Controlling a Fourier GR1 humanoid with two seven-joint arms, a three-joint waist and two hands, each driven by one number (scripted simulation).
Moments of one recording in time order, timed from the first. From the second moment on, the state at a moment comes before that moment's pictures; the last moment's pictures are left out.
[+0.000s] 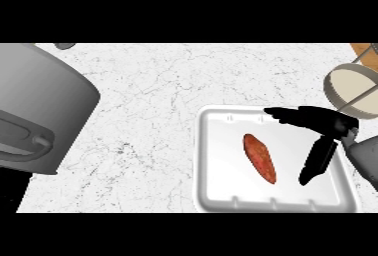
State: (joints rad) left arm 0.18 0.49 0.01 -1.59 0.22 0.09 0.16; right arm -0.49 -0.68 0.43 -1.26 -0.30 0.62 0.37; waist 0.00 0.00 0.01
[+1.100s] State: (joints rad) left arm 0.05 0.39 0.08 -1.38 0.14 -0.02 0.12; right arm -0.42 -0.52 0.23 -1.12 -0.09 0.80 0.30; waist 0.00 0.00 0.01
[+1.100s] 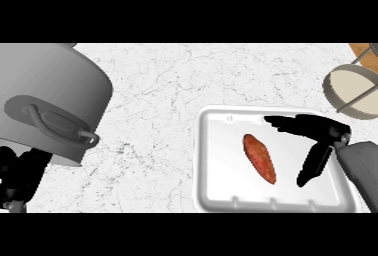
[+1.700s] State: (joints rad) left arm 0.04 0.36 0.12 -1.38 0.10 -0.05 0.12; right arm -0.42 -0.40 0.18 -1.09 0.07 0.78 0.27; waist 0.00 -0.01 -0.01
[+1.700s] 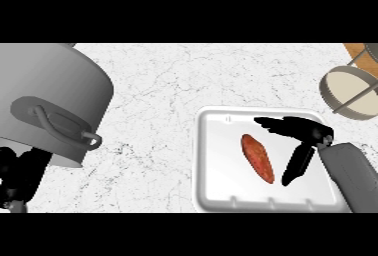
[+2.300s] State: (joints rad) left arm 0.05 0.34 0.14 -1.39 0.08 -0.07 0.13; right arm -0.38 -0.35 0.18 -1.12 0.14 0.78 0.27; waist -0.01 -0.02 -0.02
